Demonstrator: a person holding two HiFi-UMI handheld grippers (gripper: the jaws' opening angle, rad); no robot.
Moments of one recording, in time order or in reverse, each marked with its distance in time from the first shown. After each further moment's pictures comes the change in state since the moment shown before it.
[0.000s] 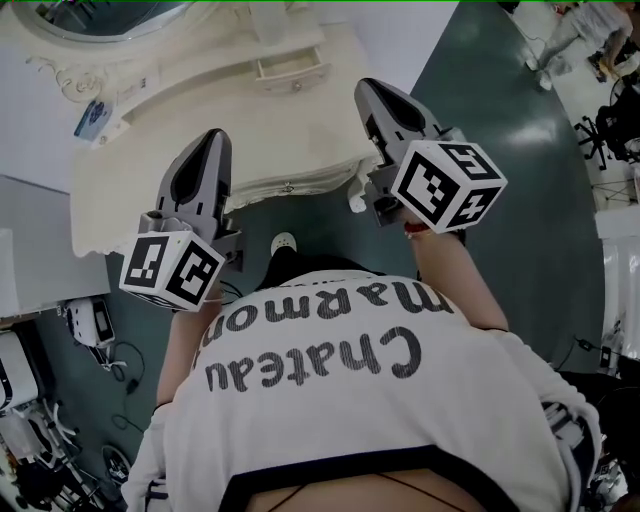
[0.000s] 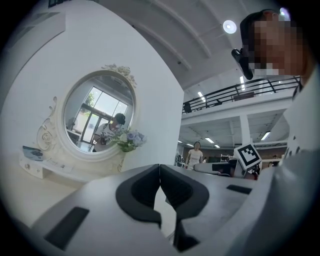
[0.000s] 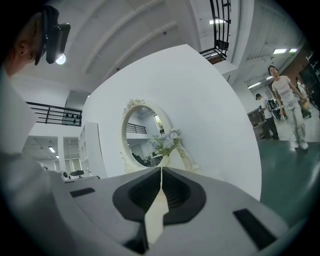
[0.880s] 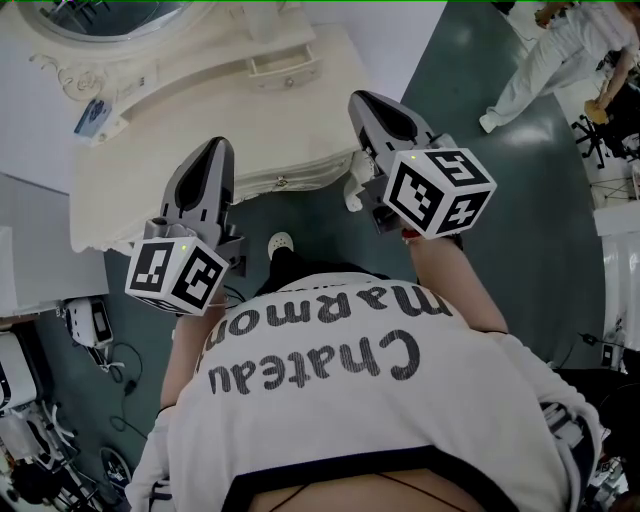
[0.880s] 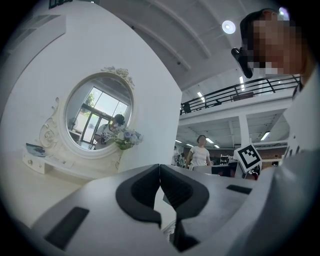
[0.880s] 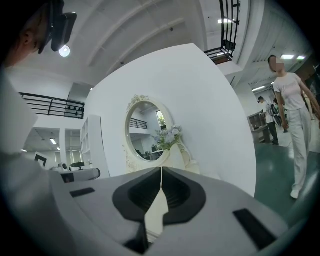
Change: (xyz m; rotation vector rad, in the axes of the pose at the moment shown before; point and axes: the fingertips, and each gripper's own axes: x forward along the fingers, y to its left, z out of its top) left arm -0.023 -0.029 -0.015 0.000 -0.004 0.002; right arm -0.035 0.006 -0.021 -0.063 0.047 -0.002
